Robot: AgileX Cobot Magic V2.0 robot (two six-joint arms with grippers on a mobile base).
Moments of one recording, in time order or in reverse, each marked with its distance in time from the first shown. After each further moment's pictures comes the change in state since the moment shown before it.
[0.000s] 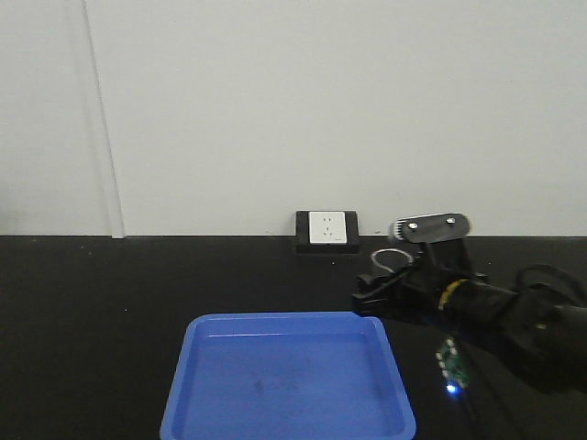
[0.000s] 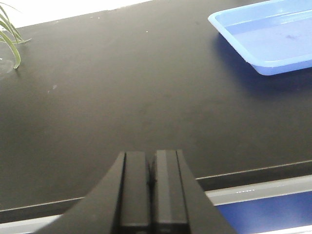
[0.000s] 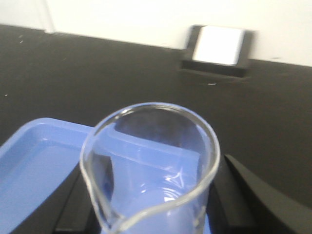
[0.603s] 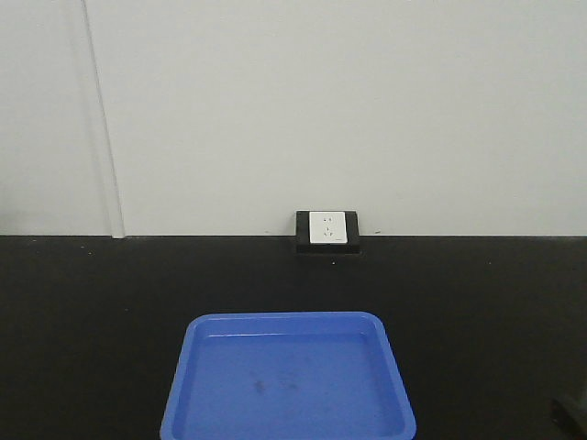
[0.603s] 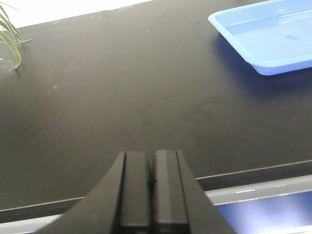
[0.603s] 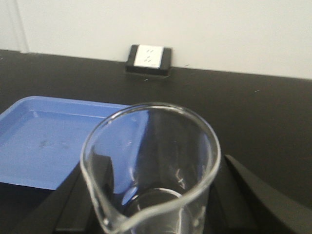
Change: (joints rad) left arm 0.000 0.000 0.000 0.000 0.000 0.000; right arm -0.032 -1.074 0.694 -0.029 0.283 -0.007
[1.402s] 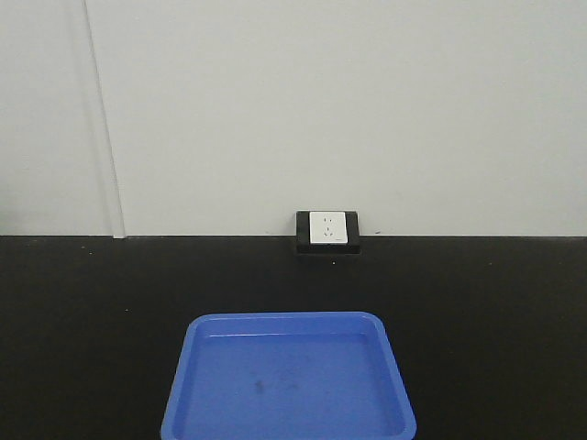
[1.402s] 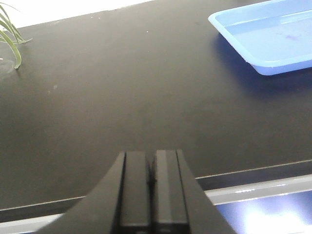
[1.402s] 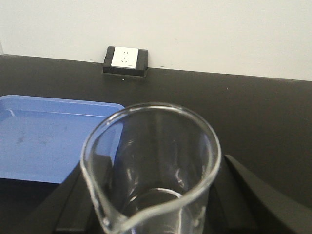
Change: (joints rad) left arm 0.000 0.000 0.000 0.000 0.000 0.000; right arm 0.000 -0.147 0.031 -0.021 0.123 0.000
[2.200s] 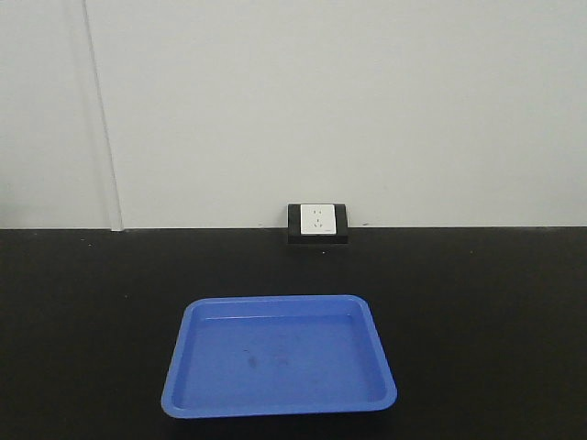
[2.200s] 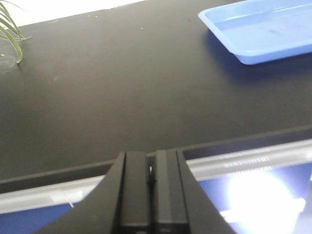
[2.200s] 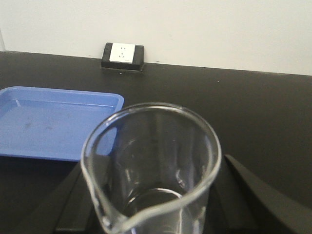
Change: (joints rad) left arm 0.000 0.000 0.000 0.000 0.000 0.000; right arm 0.000 0.000 0.000 0.000 0.000 0.000
